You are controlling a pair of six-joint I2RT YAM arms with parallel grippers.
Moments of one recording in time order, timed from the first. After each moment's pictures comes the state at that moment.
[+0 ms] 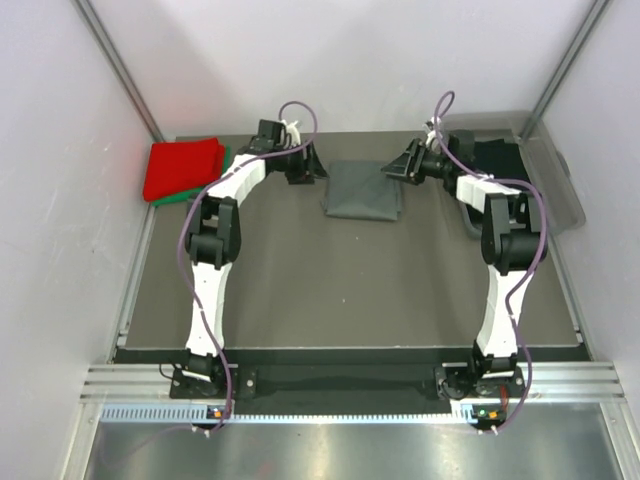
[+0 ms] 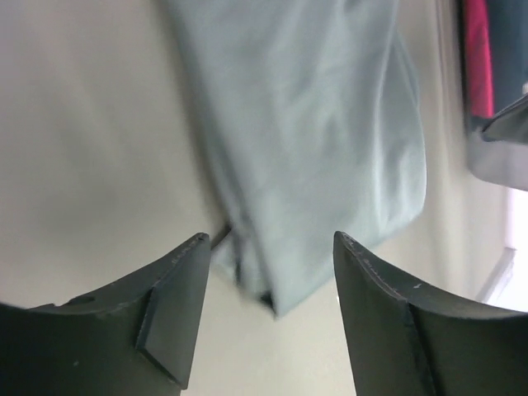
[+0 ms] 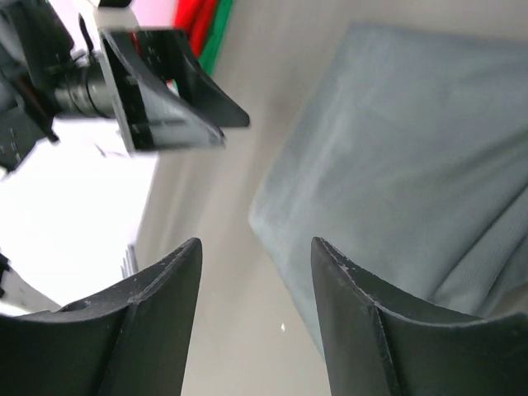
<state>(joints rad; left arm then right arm) -0.24 2.41 2.09 -0.44 0.62 -0.38 0.06 2.15 1.50 0.27 -0.96 0.66</state>
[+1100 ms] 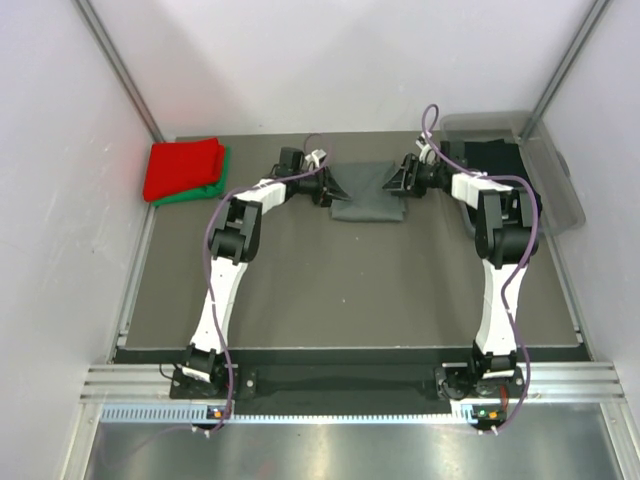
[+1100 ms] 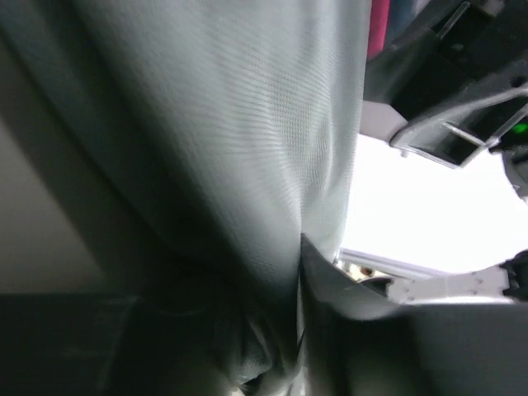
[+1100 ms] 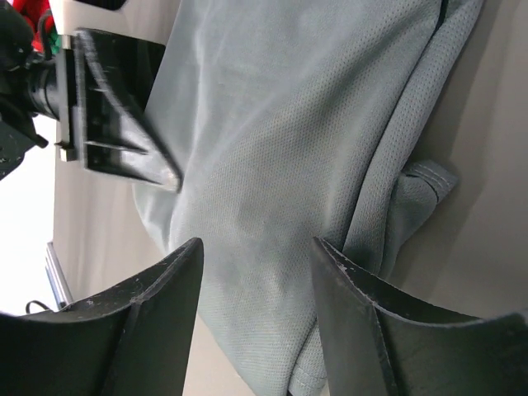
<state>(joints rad) -0.28 2.66 2.06 -0.04 1.06 -0.86 0.08 2.25 1.59 -0.08 -0.81 0.38</state>
